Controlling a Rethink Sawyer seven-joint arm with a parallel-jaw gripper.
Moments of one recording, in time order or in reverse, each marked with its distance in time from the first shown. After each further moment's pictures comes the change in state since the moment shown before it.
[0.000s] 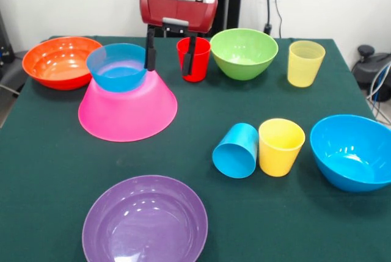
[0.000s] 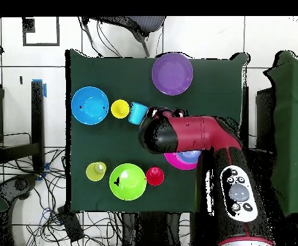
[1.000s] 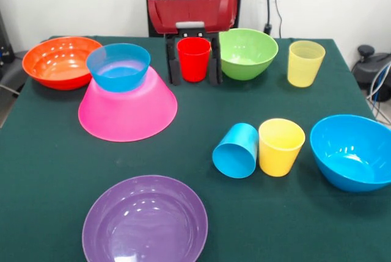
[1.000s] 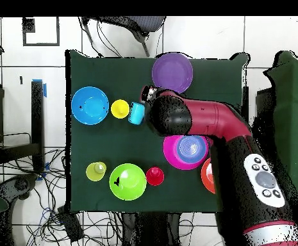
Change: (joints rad) arm -0.192 0.020 0.270 -0.006 0.176 0.000 0.000
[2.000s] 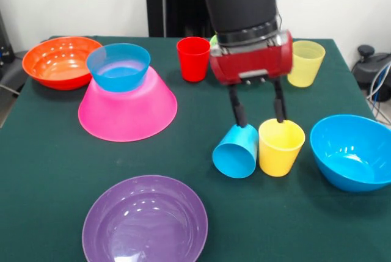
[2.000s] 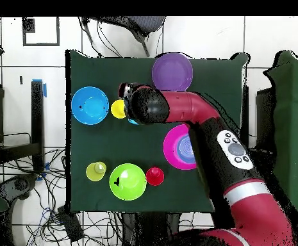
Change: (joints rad) arm 0.044 0.186 0.096 -0.086 -0.033 0.000 0.000
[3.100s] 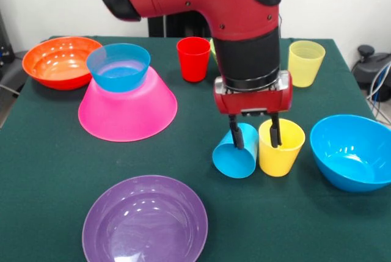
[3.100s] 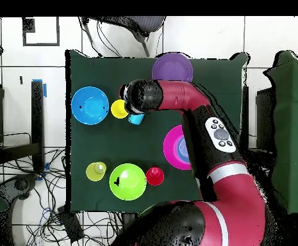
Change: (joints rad) arm 0.082 0.136 -0.069 -0.201 -0.023 0.243 0.000
